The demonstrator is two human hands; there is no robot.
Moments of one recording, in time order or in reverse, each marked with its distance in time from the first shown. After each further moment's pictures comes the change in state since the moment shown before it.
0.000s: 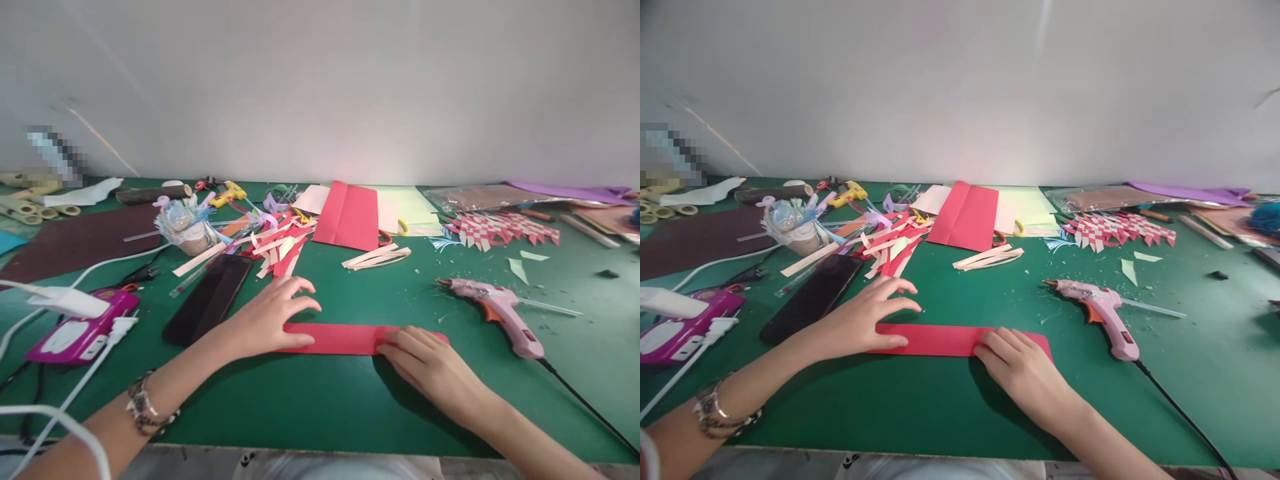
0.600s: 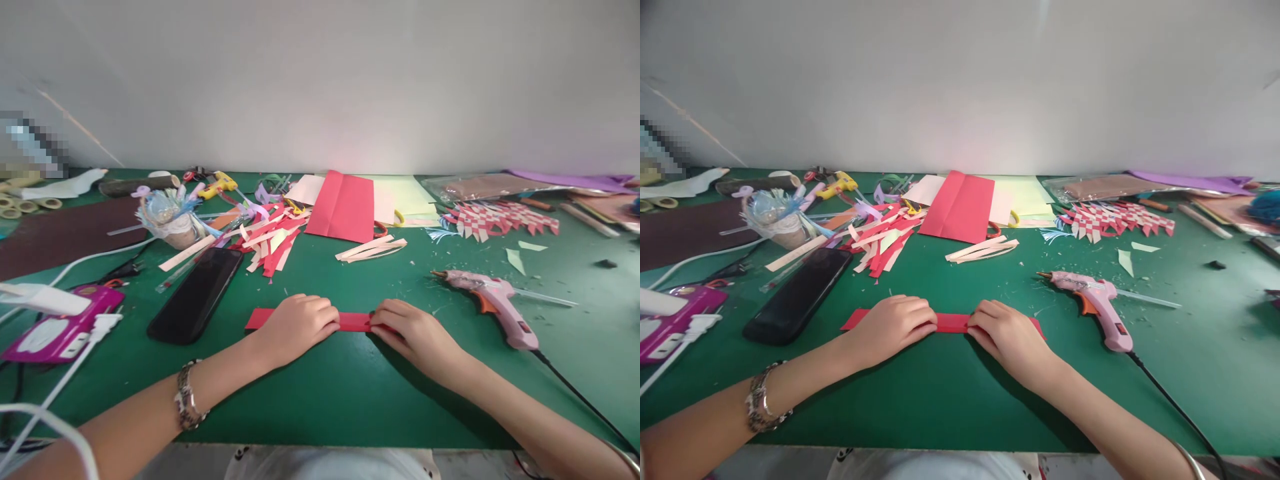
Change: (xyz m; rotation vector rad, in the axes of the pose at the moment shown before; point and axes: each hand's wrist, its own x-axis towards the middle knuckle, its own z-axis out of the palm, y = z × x) left_hand 0.031 0.032 0.038 0.118 0.001 0.096; right_hand 0.021 0.017 -0.001 0.256 -0.127 0.221
